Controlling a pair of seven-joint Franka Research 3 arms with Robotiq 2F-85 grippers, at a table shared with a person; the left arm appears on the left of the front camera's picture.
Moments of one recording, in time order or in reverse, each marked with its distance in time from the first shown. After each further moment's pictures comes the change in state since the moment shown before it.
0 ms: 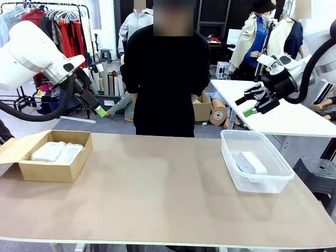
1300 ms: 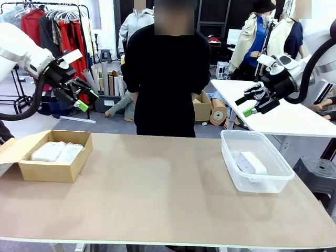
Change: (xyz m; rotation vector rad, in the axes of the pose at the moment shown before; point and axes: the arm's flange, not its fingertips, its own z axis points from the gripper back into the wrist) left arm -0.024 0.013 0.047 -0.189 -0.233 -0.622; right arm 0.000 0.000 0.000 0.000 0.000 0.000
